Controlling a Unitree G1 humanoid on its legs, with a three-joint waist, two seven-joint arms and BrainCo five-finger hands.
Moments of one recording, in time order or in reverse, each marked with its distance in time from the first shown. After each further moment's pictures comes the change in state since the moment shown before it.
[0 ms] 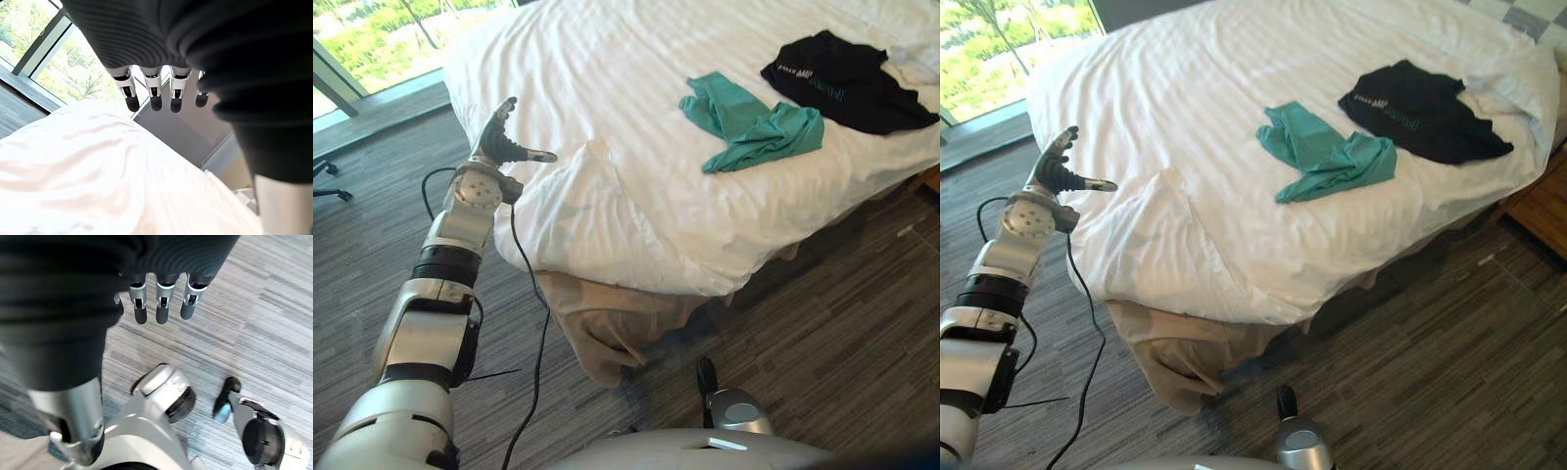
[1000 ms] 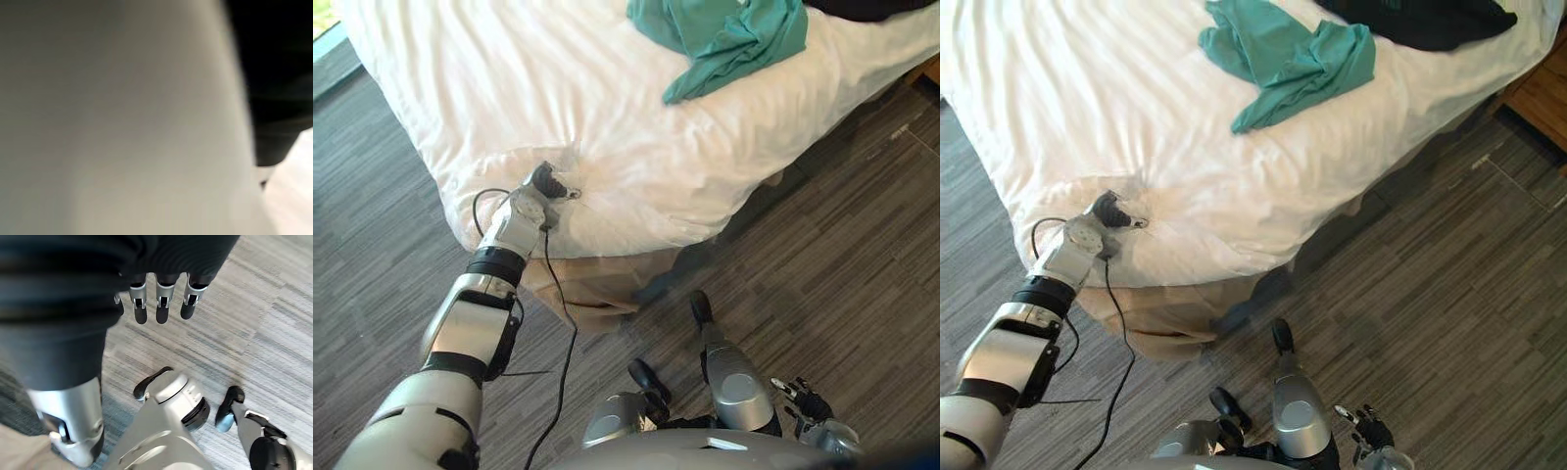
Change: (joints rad) left arm 0.016 -0.165 -0.054 0.131 0.116 0.143 -0.084; right arm -0.131 -0.103 0.075 -0.099 -0.001 -0.045 0.065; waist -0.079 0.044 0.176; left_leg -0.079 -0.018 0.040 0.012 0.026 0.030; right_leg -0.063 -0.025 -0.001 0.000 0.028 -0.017
